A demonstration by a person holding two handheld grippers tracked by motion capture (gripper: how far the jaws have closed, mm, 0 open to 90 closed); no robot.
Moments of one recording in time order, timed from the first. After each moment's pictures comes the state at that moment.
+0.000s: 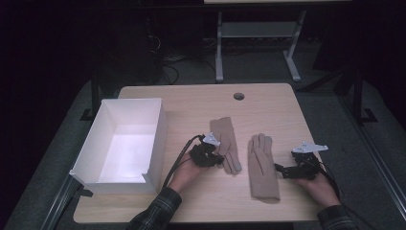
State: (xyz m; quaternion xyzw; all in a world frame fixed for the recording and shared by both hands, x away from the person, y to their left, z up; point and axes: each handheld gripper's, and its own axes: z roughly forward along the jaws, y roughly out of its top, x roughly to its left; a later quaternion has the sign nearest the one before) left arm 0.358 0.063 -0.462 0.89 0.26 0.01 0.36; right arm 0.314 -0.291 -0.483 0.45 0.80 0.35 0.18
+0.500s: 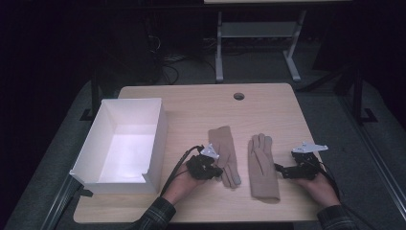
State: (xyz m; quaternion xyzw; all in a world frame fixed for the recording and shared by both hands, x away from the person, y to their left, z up) left arm 0.322 0.071 -0.456 0.91 0.24 0.00 0.35; right arm 0.314 -0.291 -0.483 0.45 0.80 0.35 0.18
